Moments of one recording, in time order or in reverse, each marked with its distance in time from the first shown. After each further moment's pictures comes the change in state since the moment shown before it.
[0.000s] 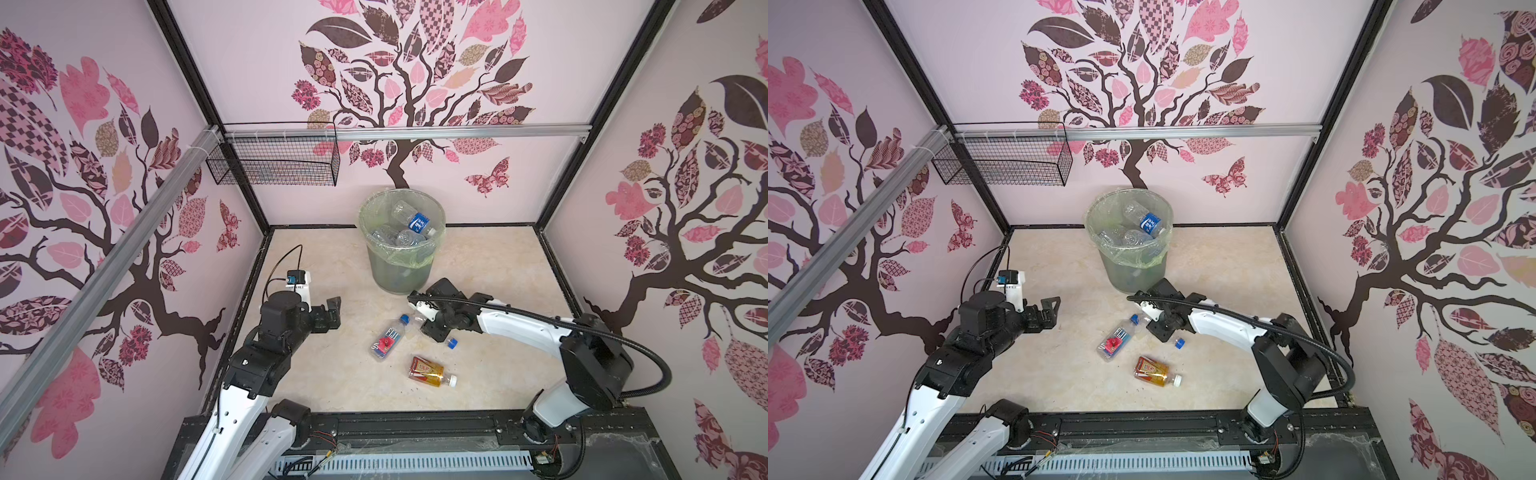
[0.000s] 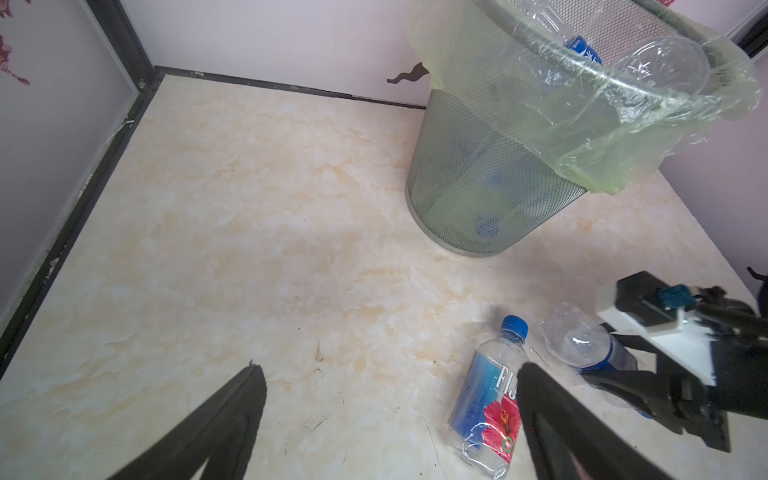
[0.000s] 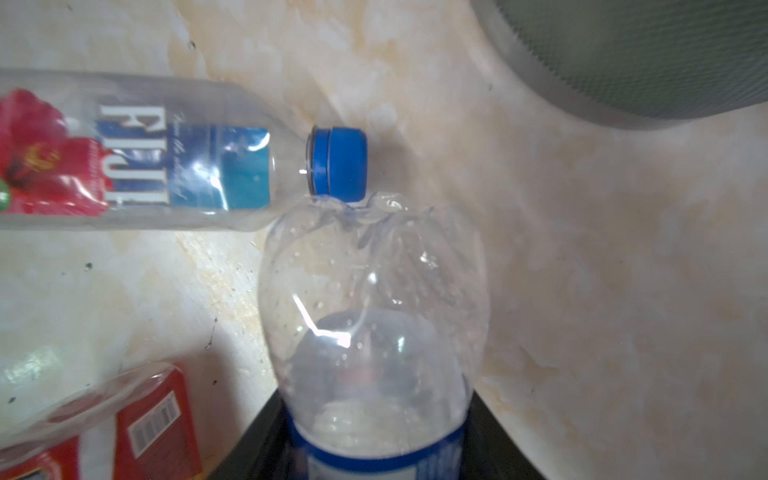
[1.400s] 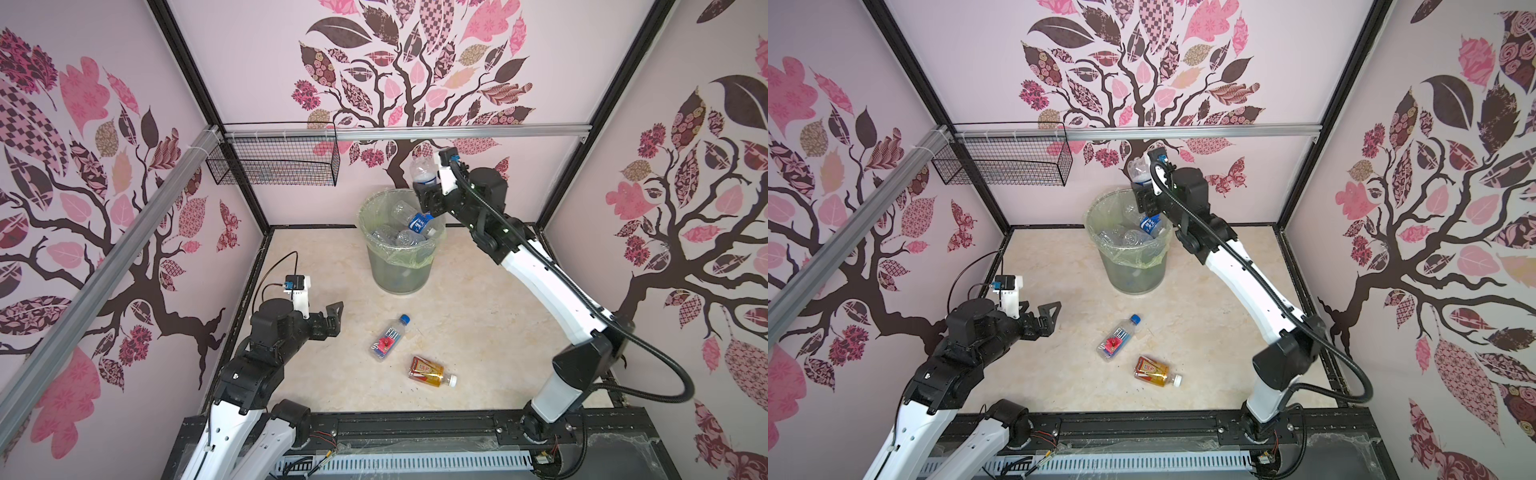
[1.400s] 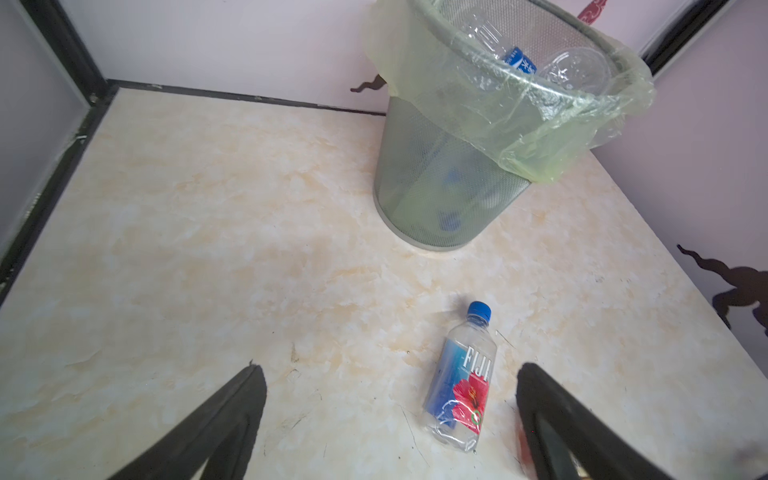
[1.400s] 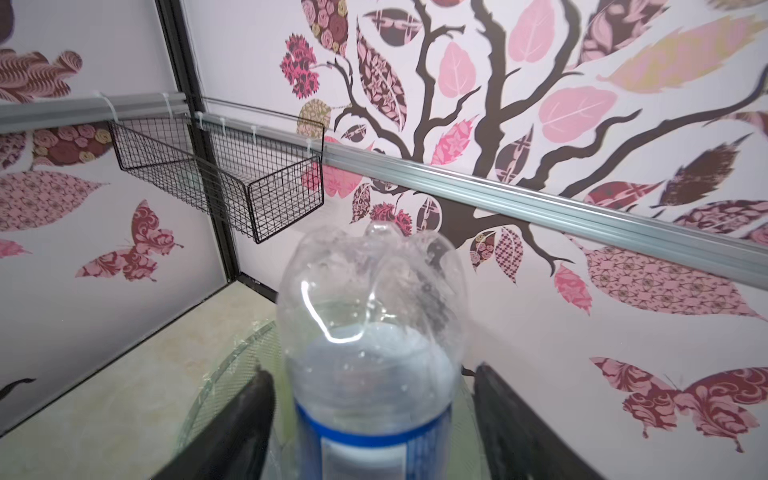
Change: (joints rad) left arm 0.000 -0.060 0.004 -0.040 0.141 0.023; right arm -0.189 0.218 0.943 0.229 0.061 0.090
